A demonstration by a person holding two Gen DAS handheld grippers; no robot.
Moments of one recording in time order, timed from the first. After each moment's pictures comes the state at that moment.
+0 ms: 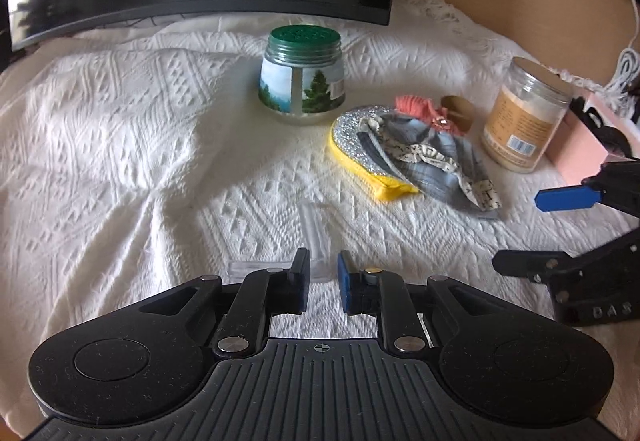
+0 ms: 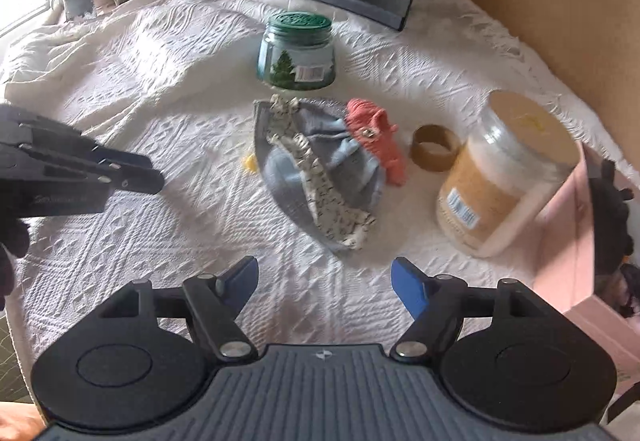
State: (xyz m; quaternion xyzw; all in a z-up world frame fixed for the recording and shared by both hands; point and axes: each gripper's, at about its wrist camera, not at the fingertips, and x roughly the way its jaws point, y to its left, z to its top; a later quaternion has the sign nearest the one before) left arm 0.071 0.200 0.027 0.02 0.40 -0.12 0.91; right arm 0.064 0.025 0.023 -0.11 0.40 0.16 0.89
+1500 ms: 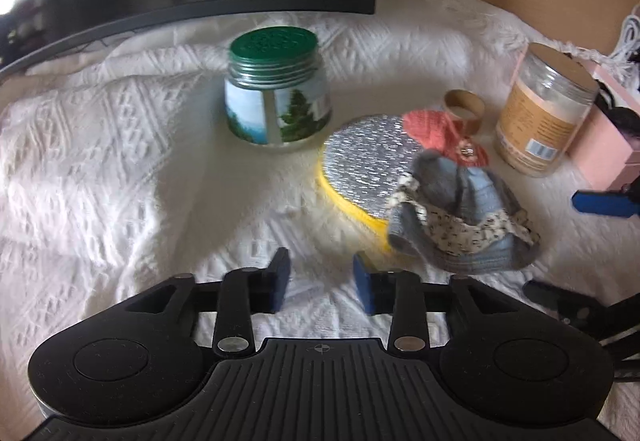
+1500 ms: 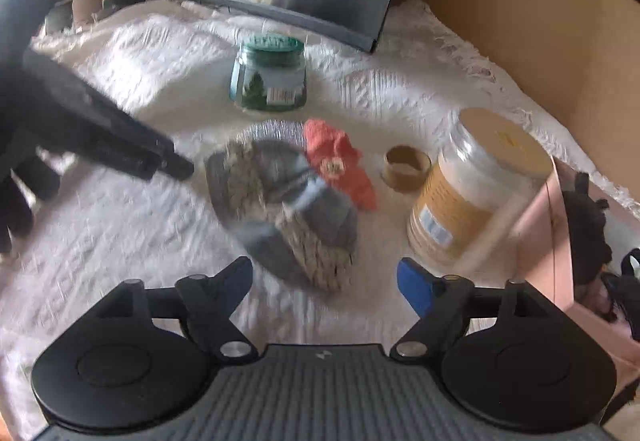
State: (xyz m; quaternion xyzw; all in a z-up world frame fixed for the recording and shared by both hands) left arm 0.131 0.181 0.024 0.07 0.43 -0.16 0.89; right arm 0.056 0.017 0.011 -0.14 0.36 0.12 0.91
